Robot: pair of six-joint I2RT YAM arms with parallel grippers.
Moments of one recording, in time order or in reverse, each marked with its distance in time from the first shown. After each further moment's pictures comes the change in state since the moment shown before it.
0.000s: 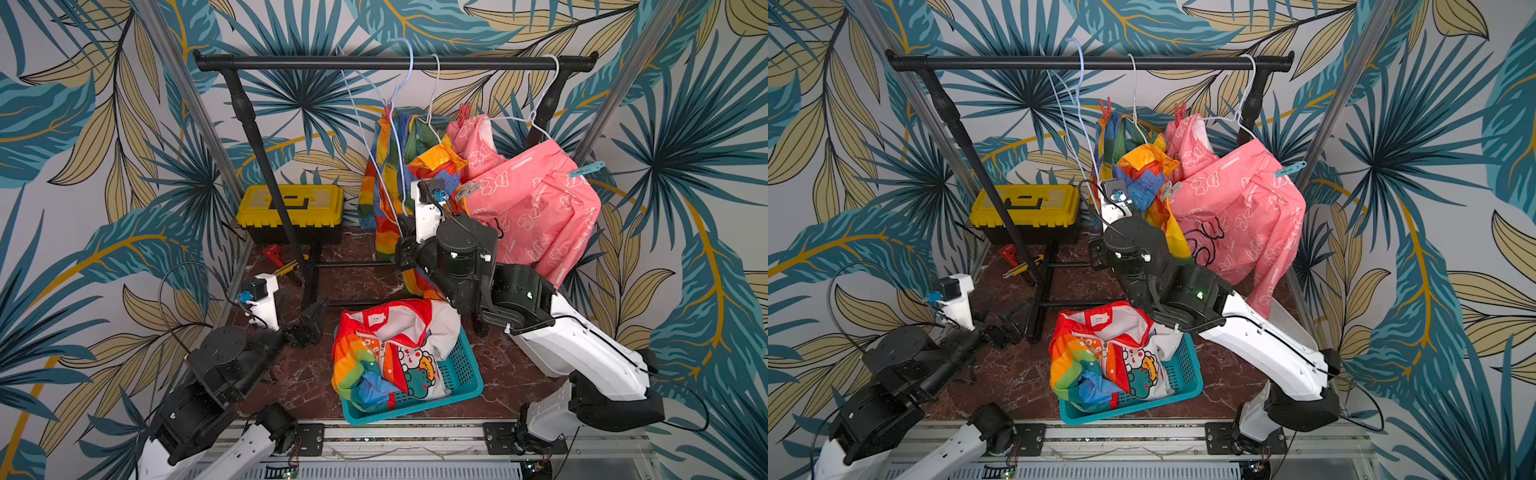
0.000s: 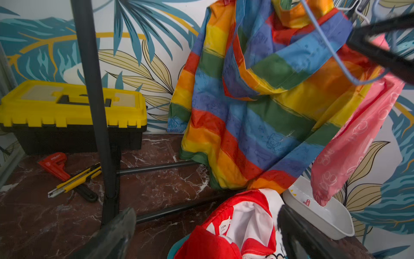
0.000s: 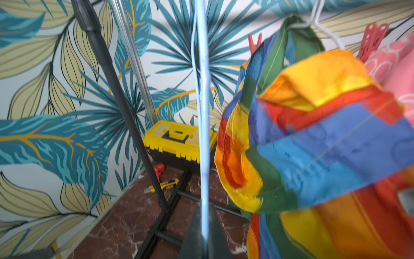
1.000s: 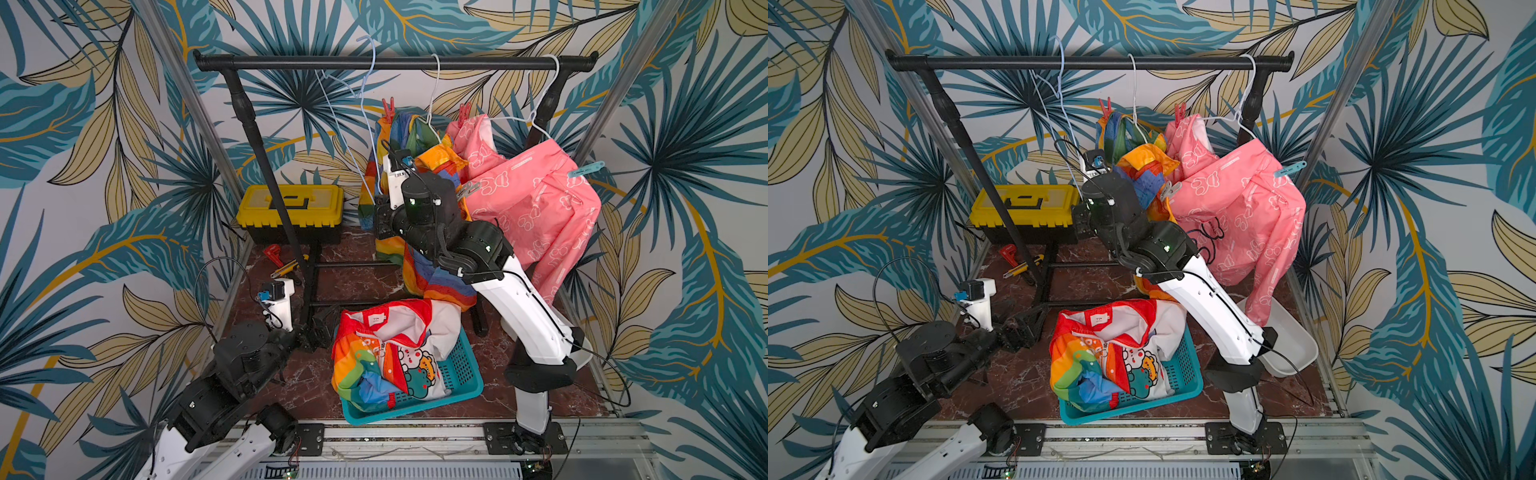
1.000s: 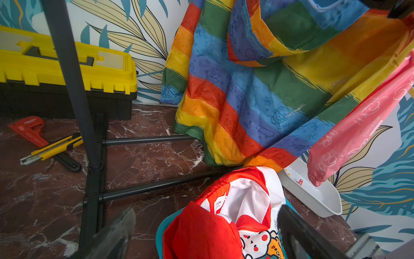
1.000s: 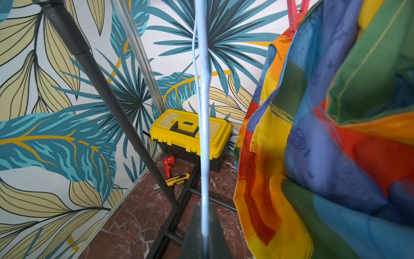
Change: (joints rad) left arm 0.000 0.011 -0.069 -0.013 0.039 -0.081; right arm -0.172 0.355 0.504 -0.252 -0.253 0.058
